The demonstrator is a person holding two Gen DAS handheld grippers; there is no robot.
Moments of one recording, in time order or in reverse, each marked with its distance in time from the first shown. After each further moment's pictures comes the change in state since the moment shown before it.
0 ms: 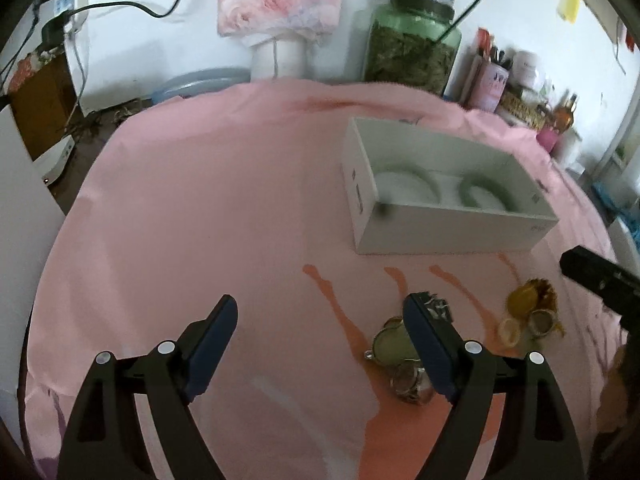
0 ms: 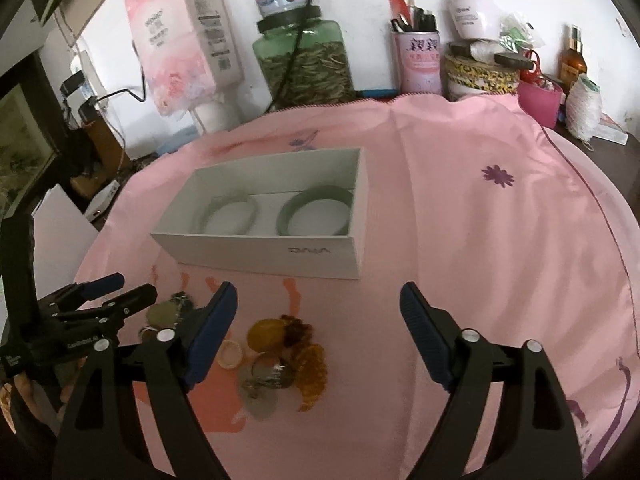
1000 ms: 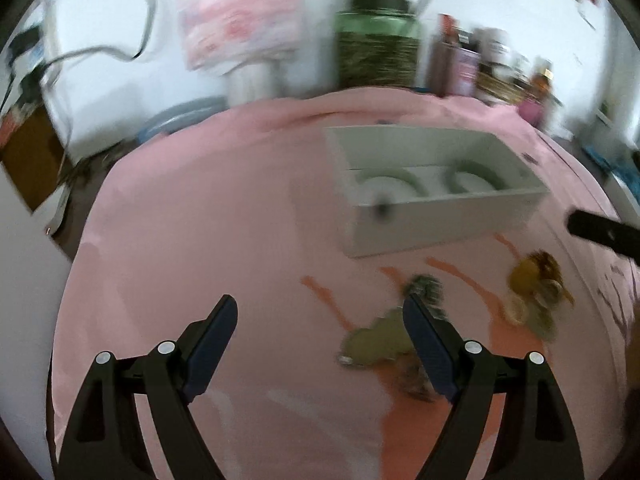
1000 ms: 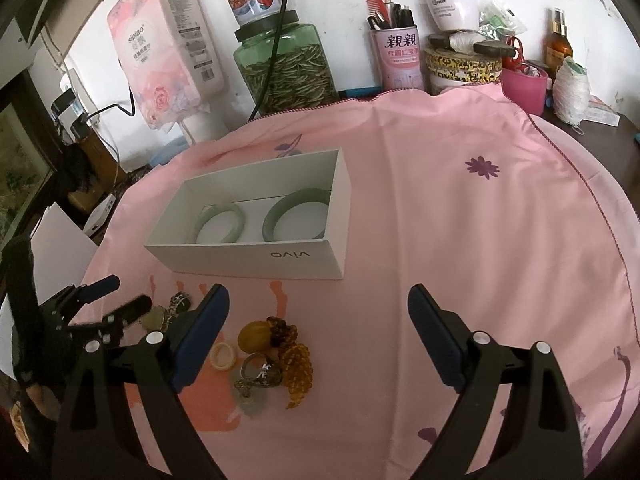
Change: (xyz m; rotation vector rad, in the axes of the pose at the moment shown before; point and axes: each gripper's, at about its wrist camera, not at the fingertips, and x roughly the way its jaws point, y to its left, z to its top) left arm -0.006 -0.014 -0.002 0.177 -0.062 0.022; right arm -0.008 -0.009 0.000 0.052 -0.007 0.018
